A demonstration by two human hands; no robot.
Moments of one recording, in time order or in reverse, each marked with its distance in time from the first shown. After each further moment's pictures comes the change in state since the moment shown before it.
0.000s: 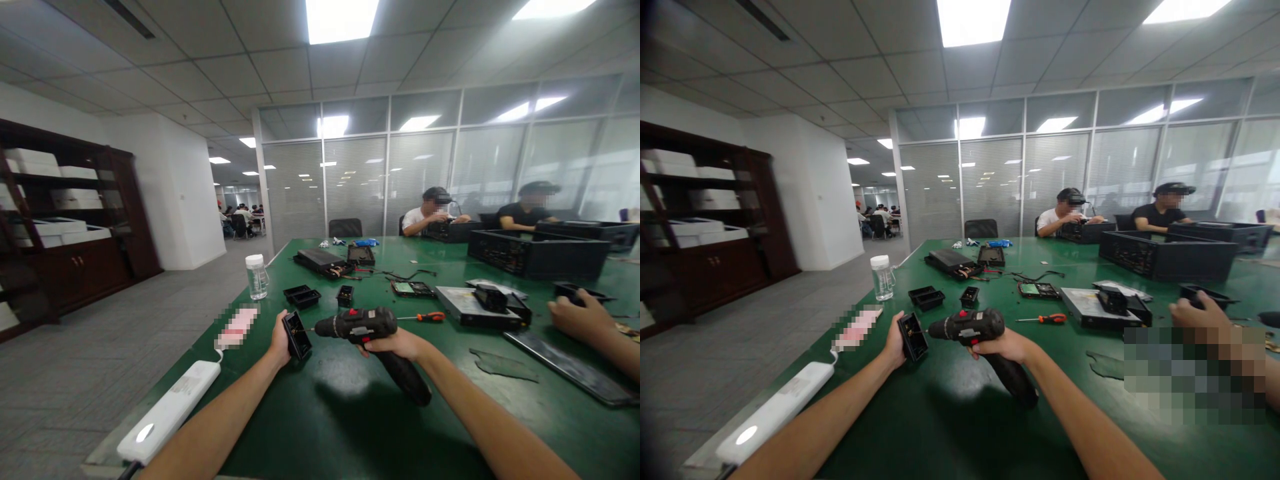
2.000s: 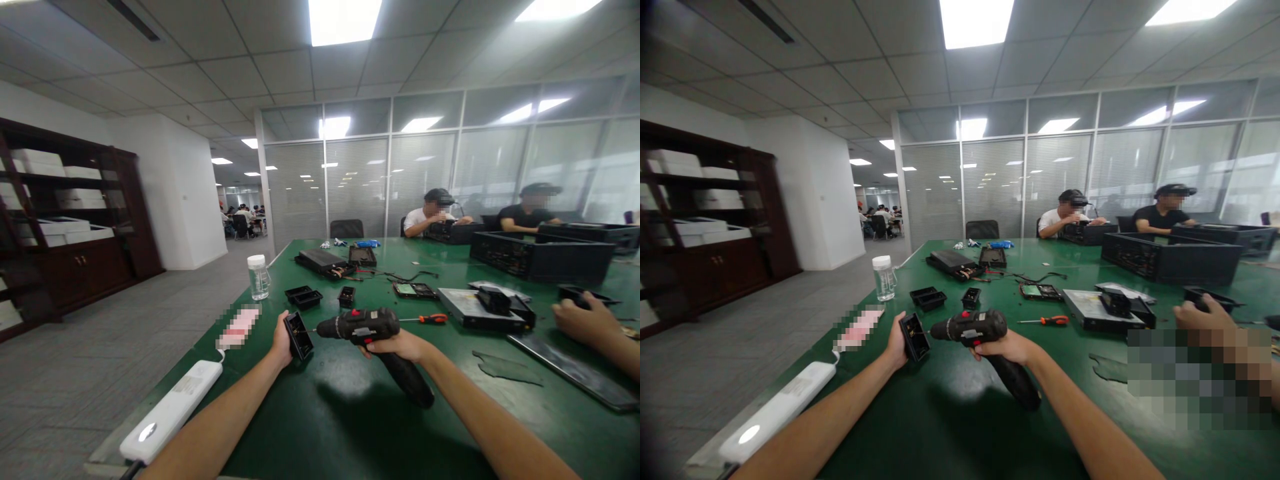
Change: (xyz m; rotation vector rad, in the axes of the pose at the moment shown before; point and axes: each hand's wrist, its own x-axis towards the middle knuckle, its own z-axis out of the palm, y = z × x) left_hand -0.001 -0.001 0.001 -0.032 0.011 -0.027; right_hand -0.002 0.003 -0.002 -0.002 0.007 0.009
